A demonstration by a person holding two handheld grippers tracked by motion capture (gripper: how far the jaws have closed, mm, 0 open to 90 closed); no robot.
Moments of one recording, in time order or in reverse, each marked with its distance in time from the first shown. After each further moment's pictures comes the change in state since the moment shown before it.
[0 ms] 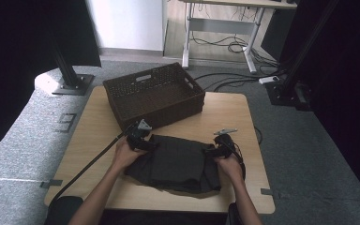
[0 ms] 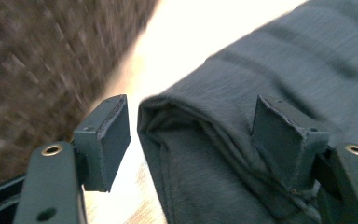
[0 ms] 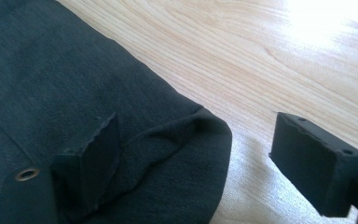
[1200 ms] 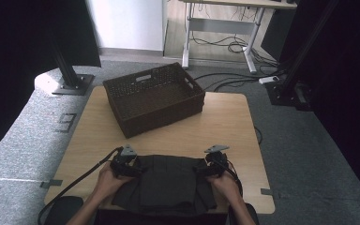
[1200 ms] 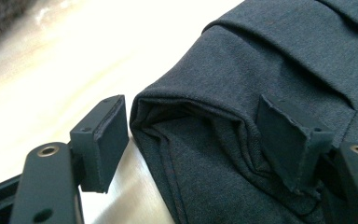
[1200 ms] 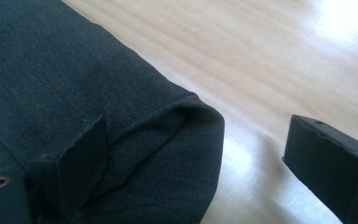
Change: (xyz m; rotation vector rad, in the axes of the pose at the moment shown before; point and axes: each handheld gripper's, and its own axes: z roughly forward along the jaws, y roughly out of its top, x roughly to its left) left arm -0.040 -0.083 -0.063 -0.014 -0.043 -0.020; right arm 0.060 -0.040 -0.019 0.000 0.077 -0.092
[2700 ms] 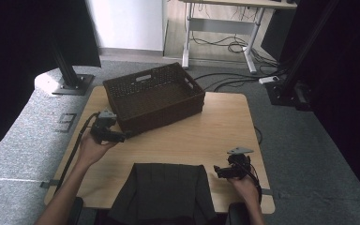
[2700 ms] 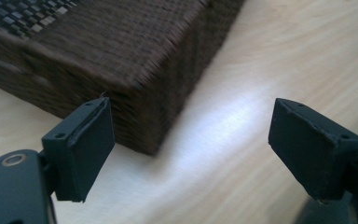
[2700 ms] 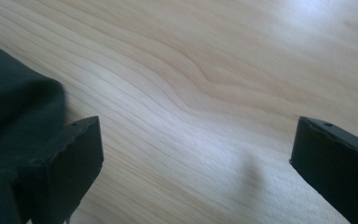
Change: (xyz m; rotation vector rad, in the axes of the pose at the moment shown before) left arm 0.083 0.086 -0.074 -0.097 0.174 -0.070; right arm -0.051 -0.031 -0.043 -0.018 -0.123 0.061
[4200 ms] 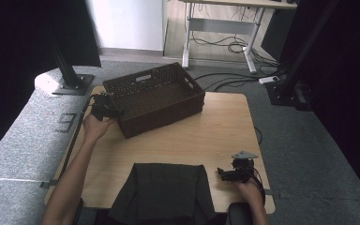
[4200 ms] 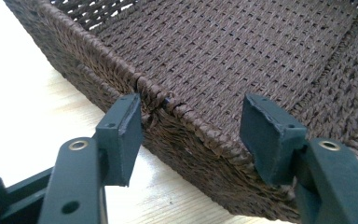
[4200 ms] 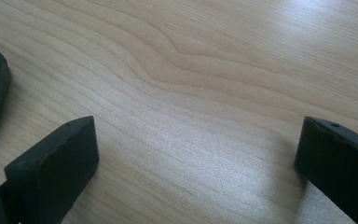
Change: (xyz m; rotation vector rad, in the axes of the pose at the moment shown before) left arm 0.069 0.030 0.053 0.090 0.116 -0.229; right arm -0.016 -0.024 0.013 -0.055 -0.004 0.006
